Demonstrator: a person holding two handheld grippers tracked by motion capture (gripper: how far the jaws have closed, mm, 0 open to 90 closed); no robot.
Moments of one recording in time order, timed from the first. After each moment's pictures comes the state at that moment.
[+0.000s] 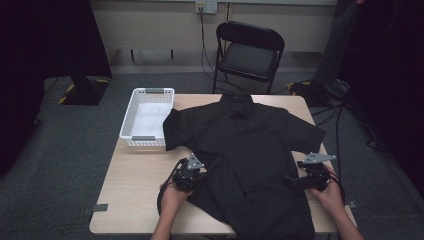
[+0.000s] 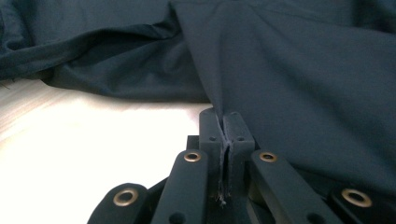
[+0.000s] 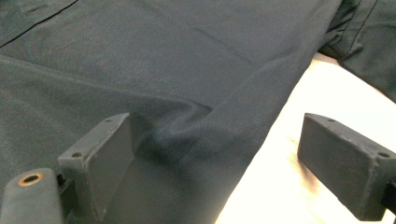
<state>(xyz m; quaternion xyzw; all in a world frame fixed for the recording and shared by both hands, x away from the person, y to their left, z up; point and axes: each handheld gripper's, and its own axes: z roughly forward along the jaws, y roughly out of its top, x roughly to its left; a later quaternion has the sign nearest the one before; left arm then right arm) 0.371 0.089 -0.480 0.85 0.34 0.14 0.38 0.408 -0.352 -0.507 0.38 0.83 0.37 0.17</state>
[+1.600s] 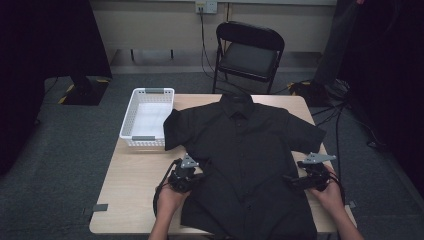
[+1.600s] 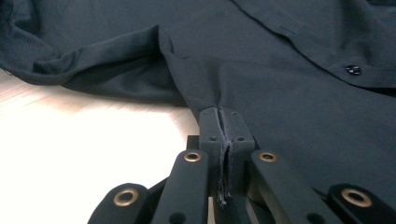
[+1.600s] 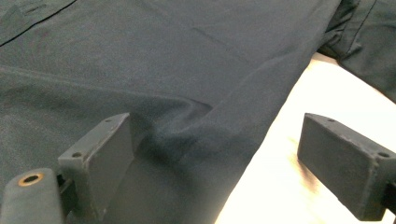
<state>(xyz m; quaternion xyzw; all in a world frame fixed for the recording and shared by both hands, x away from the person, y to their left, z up) 0.365 0.099 -0.475 0.83 0.37 0.11 0.40 0.407 -0.352 -0.507 0.38 0.83 0.37 0.17</state>
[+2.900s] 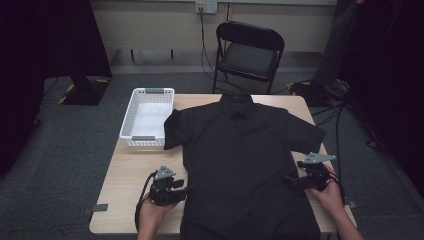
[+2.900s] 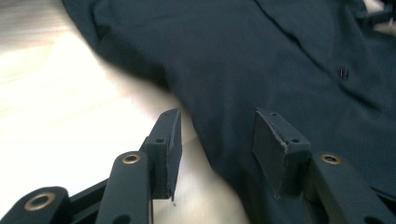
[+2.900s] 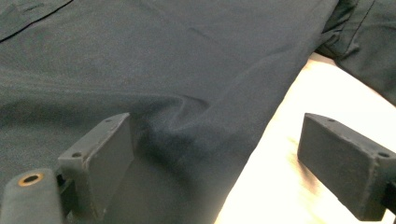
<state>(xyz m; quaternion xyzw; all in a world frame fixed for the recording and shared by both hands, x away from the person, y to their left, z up) 0.339 0.146 -0.487 0.77 0.46 0.08 0.44 0.408 -0.351 -0.507 0.38 0.83 0.37 0.17</state>
